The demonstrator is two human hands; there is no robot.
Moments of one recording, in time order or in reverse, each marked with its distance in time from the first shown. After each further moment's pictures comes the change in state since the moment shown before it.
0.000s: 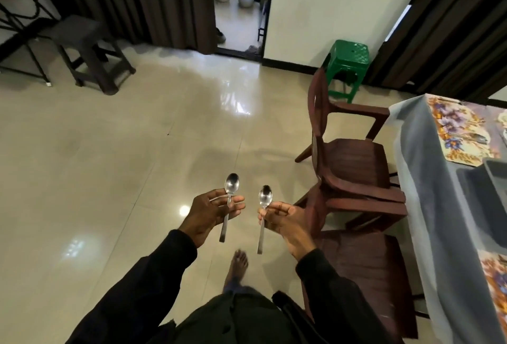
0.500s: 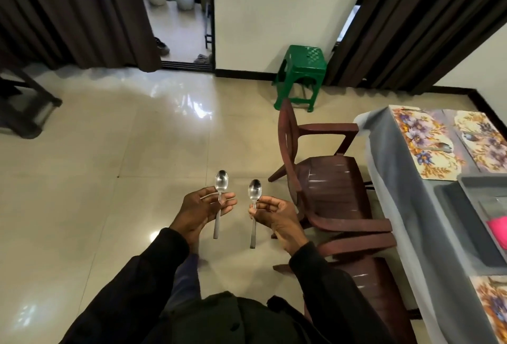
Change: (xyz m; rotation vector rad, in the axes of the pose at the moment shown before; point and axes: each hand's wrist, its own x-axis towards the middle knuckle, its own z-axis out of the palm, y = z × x) left_hand 0.253 0.144 0.053 0.044 -0.141 -0.066; right_hand 0.207 -0.144 0.005 0.042 0.154 -0.022
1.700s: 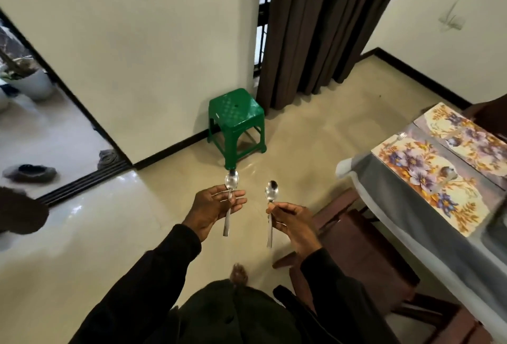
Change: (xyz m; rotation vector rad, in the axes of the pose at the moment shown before) left_hand 0.594 0.368 0.213 0.399 -0.462 -0.122; right_hand 0.500 -0.325 -0.041 0.442 0.533 -0.140
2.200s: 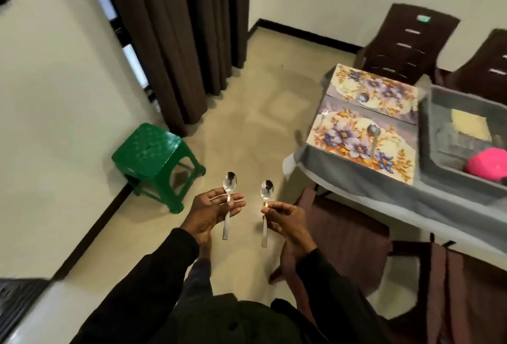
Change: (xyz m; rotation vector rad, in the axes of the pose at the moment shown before) left_hand 0.225 0.071 0.136 0.223 -0.400 -0.217; right_hand 0.130 -0.077 -0.057 0.248 0.427 -0.033
